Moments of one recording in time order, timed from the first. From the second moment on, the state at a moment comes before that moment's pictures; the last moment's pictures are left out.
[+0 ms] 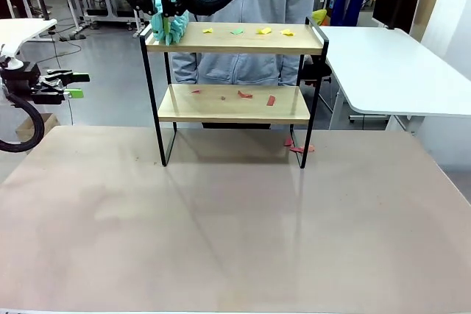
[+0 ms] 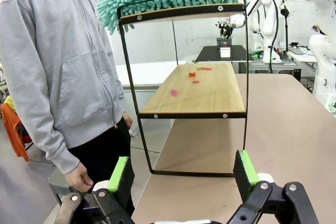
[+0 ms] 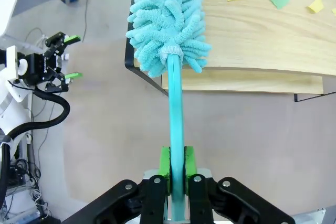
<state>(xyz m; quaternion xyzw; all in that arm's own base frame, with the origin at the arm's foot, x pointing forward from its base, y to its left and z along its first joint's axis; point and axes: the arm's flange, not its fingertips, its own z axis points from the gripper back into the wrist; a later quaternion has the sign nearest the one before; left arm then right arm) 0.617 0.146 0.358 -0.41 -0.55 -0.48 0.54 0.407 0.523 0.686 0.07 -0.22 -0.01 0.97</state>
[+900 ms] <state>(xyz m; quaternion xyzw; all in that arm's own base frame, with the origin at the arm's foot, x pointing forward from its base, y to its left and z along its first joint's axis) 0.617 0.146 0.358 -0.41 -0.55 -0.48 0.54 0.417 0.363 0.689 0.03 -0.17 -0.10 0.98</state>
